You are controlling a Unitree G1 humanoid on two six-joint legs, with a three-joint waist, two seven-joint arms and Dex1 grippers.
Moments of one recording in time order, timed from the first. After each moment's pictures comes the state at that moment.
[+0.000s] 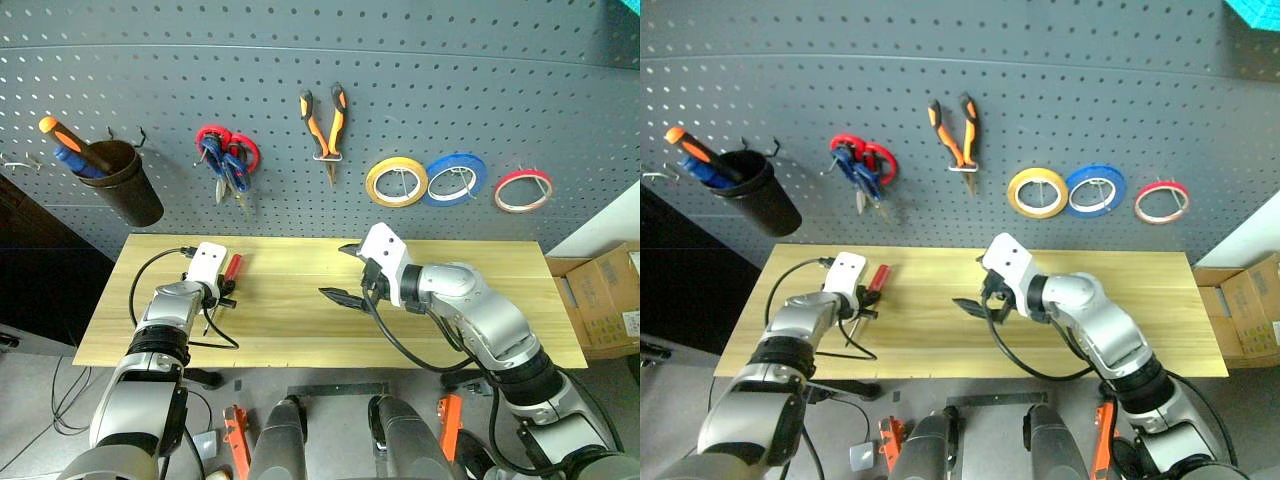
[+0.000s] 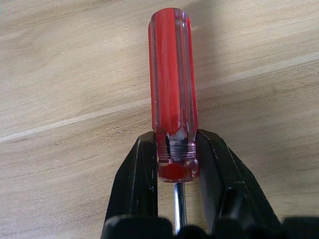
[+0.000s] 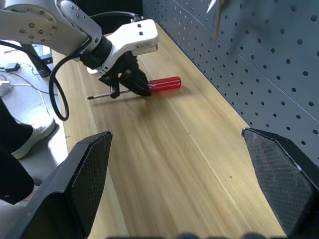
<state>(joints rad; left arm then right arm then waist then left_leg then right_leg) -0.66 0.50 0.02 0.86 0.01 0.43 -0.43 -0.53 -0.37 0.37 -0.27 0.22 0.66 0.67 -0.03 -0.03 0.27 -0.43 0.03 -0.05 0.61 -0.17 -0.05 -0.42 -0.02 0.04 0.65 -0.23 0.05</state>
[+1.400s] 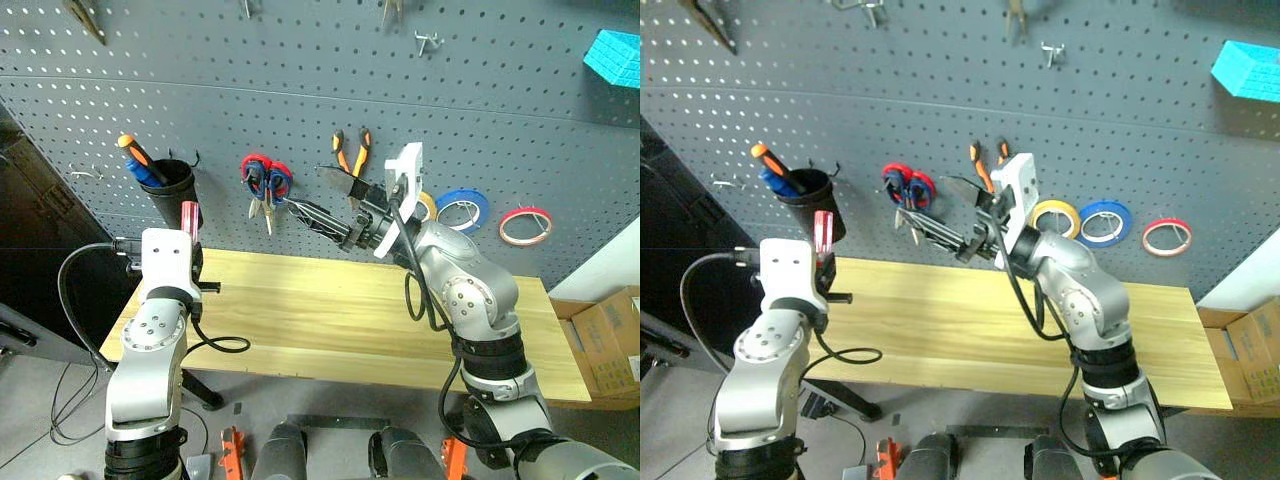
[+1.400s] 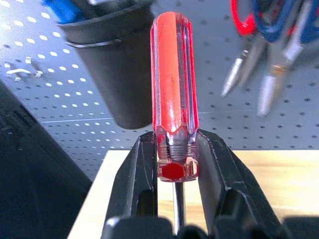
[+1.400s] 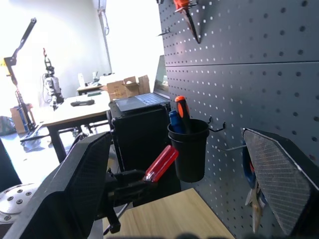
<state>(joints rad) -0.16 0.33 0.24 -0.47 0.04 0.72 -0.04 -0.66 -0.08 0.10 -0.23 0.54 0.60 0.59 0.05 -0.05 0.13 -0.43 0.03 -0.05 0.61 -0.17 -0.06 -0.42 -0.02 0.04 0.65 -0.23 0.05</state>
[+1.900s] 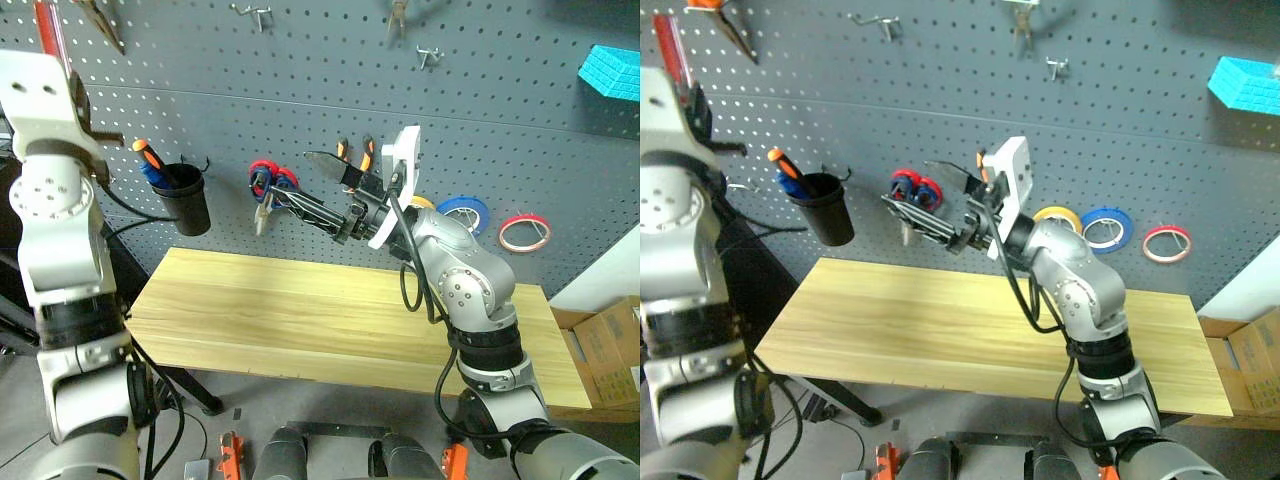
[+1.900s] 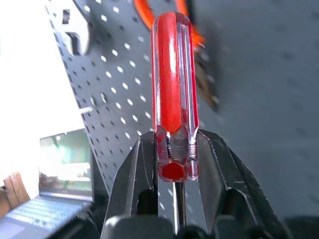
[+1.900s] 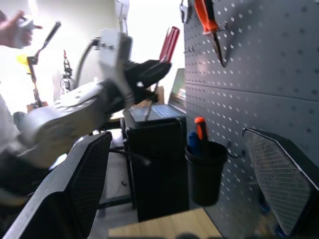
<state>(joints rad) -0.83 0.65 0.35 0.22 0.03 0.27 -0.05 -0.72 -0.06 0.10 -0.22 0.55 0.59 0.61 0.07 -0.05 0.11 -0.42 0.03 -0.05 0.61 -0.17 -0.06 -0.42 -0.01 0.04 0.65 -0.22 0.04</state>
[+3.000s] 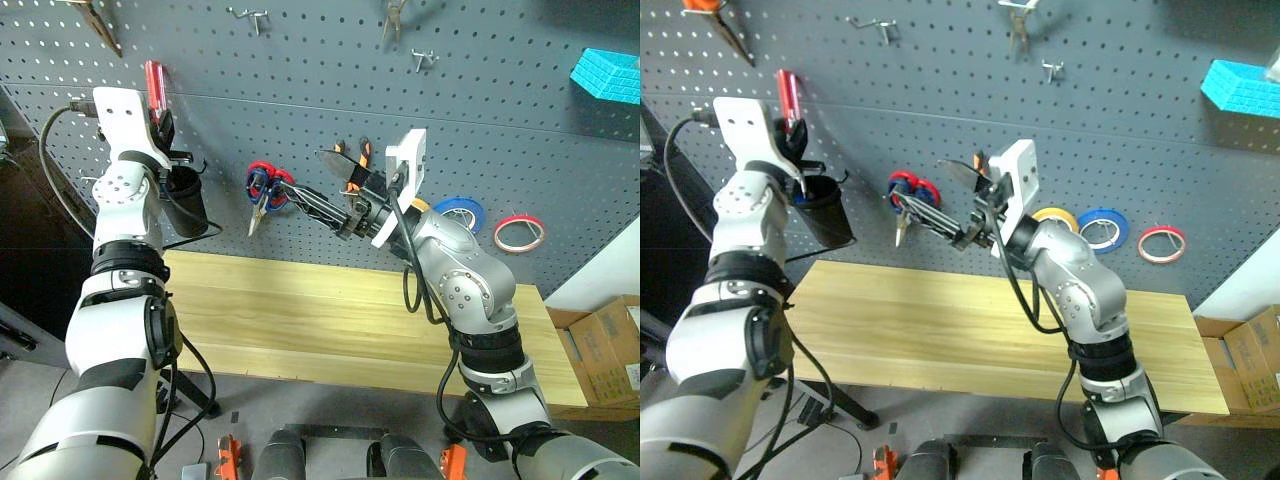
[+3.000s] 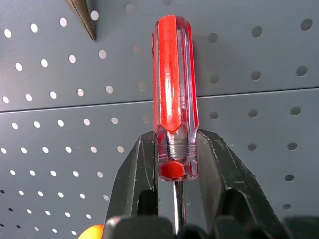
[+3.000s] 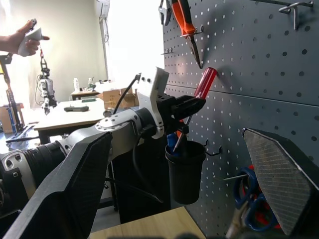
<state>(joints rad) -1.10 0.58 0.28 1.05 -0.05 -0.17 -0.23 -0.69 -0.07 0.10 -0.21 0.53 0.56 0.55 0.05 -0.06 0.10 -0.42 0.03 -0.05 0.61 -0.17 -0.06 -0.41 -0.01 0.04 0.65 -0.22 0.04</state>
